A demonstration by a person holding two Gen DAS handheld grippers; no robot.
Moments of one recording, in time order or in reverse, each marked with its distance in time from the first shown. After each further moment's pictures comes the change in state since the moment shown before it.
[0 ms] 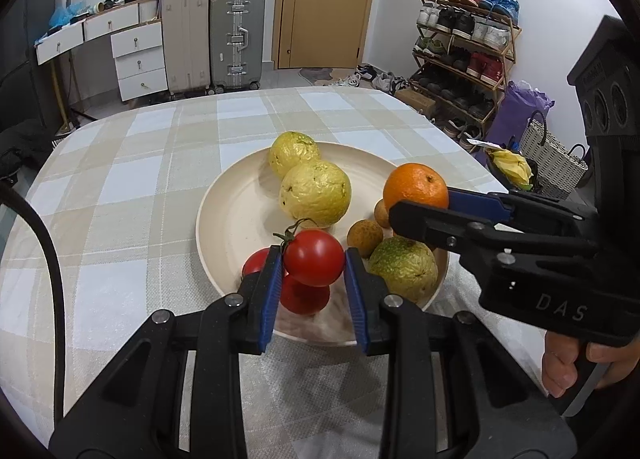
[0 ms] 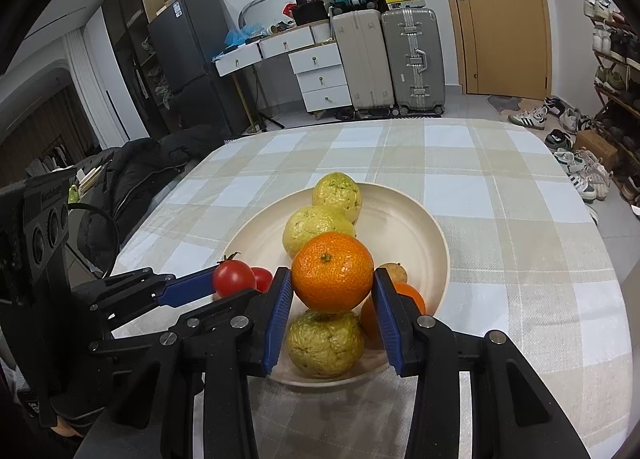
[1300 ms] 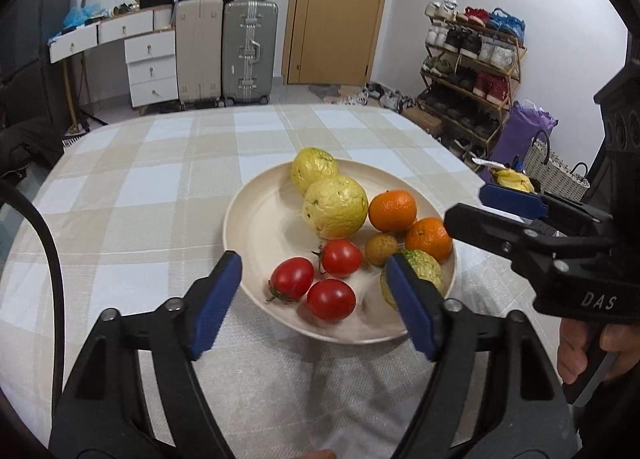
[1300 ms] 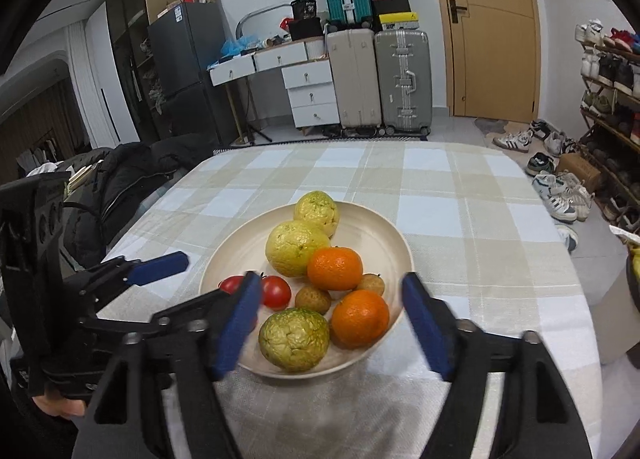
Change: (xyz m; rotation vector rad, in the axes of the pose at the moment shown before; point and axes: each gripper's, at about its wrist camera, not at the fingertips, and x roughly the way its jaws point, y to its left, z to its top) left arm -0.022 0.017 -0.006 -0.036 -0.082 0.018; right arm -0.023 -0.004 -0.003 -0.047 -0.081 -0.070
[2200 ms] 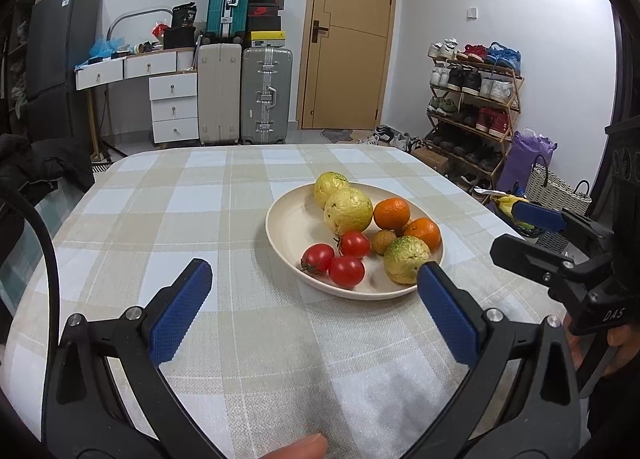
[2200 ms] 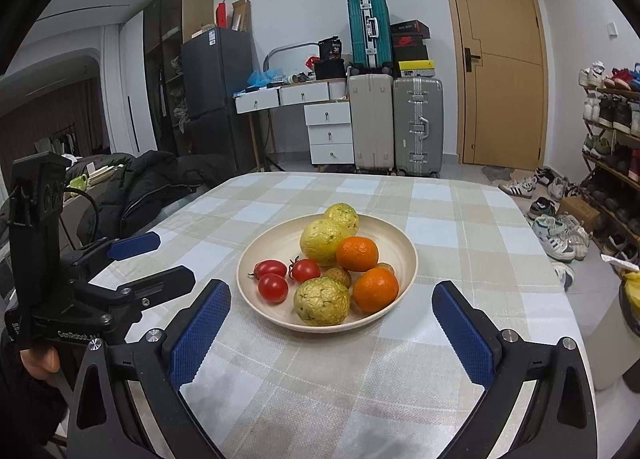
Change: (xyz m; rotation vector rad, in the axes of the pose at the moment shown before) left arm -0.087 0.004 -0.048 0.001 -0.175 0.050; right arm -0.055 0.020 -0.046 -0.098 -0.163 0.028
